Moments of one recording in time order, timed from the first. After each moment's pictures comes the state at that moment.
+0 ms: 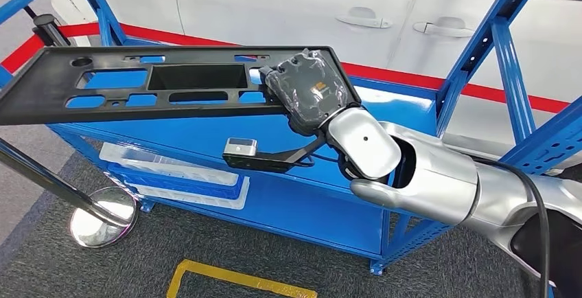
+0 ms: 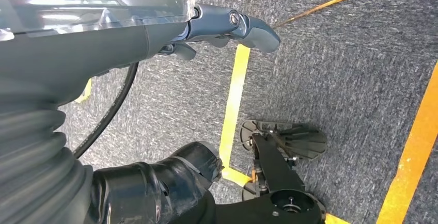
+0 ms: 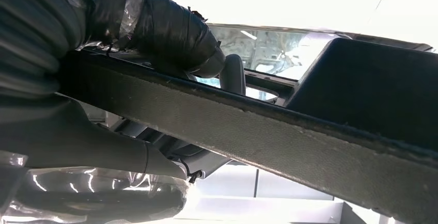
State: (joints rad) left arm -0.10 0.02 -1.14 -0.22 1.26 0.38 -0.20; right arm -1.17 -0.26 1.20 -1.57 0.65 -0.05 0.53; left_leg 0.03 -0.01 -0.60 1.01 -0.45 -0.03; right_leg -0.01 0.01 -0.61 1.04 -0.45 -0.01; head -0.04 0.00
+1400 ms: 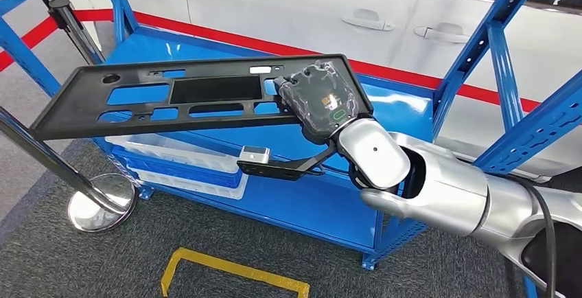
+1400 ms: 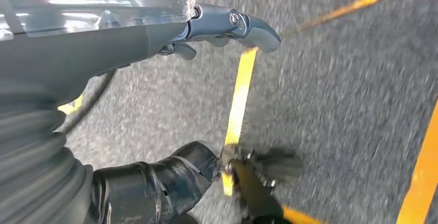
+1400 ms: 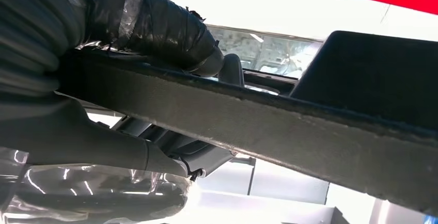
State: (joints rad) left arm -0.10 0.02 -1.15 -0.22 1.23 0.41 -0.23; right arm -1.13 -0.31 1.19 -1.60 0.68 -0.01 0.54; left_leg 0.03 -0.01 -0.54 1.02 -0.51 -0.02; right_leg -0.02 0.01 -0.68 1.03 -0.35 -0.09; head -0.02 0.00
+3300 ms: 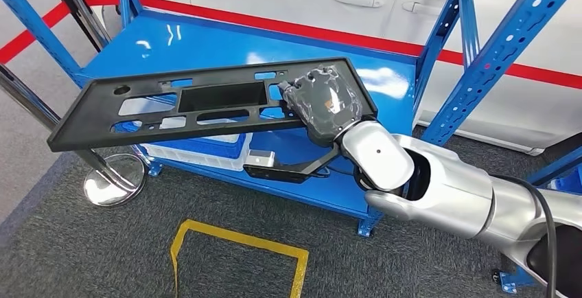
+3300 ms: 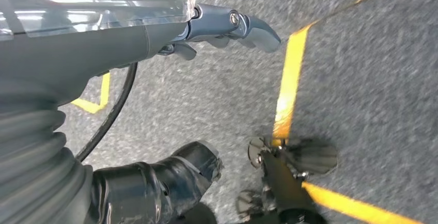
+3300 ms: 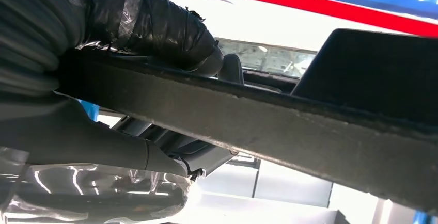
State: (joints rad) left arm -0.11 0.03 -1.17 -0.22 1.22 0.41 -0.21; right arm -1.12 -0.31 1.19 -1.61 0.69 0.02 0.53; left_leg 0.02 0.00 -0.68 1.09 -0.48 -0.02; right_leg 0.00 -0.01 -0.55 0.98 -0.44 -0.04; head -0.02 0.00
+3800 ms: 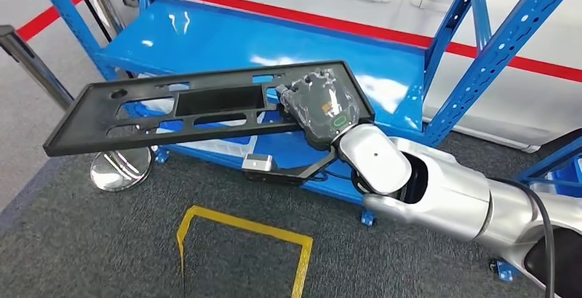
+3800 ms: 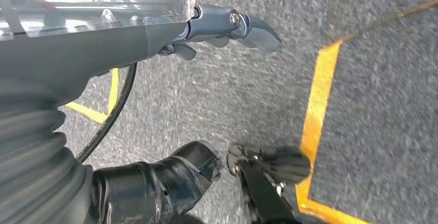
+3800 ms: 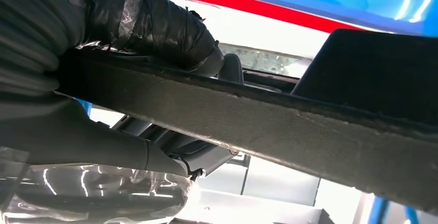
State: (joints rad) left arm -0.11 0.03 -1.17 -0.22 1.22 0.41 -0.21; right arm -1.11 -0.31 1.19 -1.61 0.68 0.02 0.53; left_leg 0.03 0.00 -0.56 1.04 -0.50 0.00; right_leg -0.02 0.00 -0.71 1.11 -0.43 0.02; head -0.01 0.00
